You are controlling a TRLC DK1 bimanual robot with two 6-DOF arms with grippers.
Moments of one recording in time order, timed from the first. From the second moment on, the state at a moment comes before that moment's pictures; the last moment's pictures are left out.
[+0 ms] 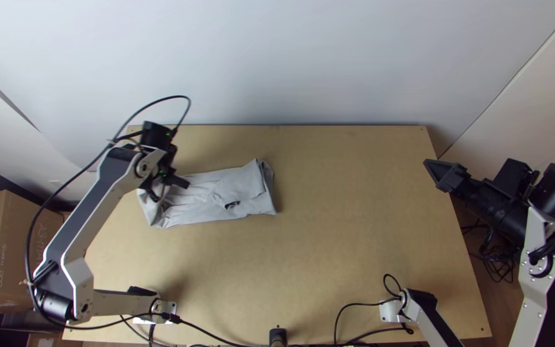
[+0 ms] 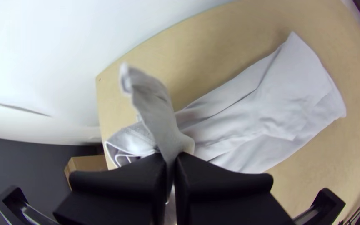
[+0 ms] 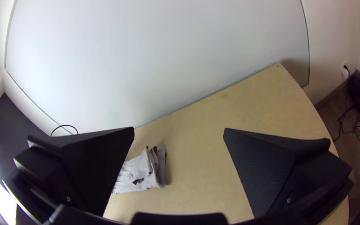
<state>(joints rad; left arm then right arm) -0.22 1.47 1.44 -1.01 -0.39 0.23 -0.18 0.89 1.50 -1.06 -0.48 0.43</state>
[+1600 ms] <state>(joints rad) -0.66 1.91 2.26 -1.32 -0.27 -0.19 0.57 1.12 1.25 -0.83 0.05 0.24</state>
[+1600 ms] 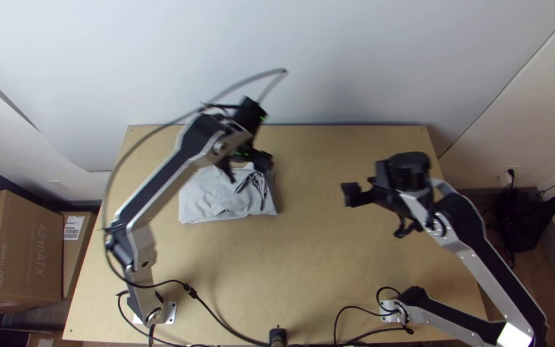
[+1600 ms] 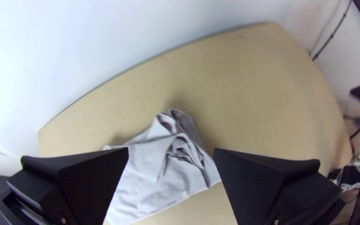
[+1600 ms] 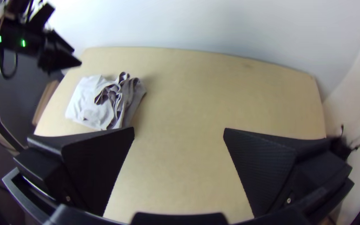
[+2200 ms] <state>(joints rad) 0.03 1.43 2.06 -1.35 0.01 -0.19 1.00 1.73 1.44 -0.31 0.24 -0.23</state>
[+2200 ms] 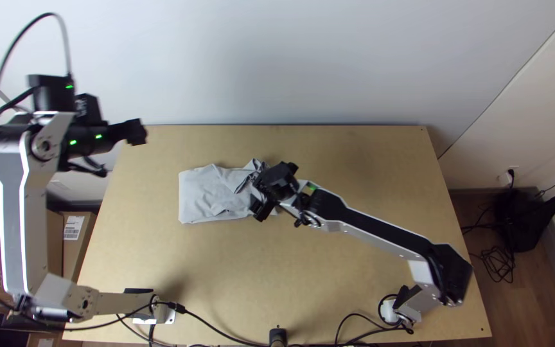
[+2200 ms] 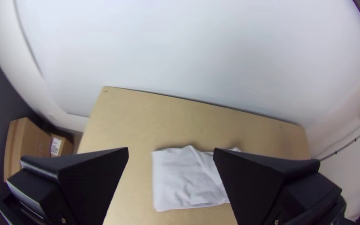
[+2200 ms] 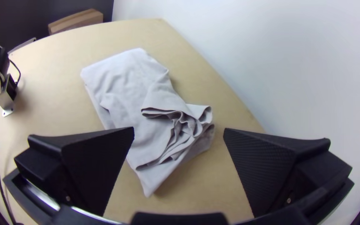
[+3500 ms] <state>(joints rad) 0.47 1.29 1.80 -1.25 0.23 -0.01 0.93 2.25 1.69 0.10 0.40 -0.40</state>
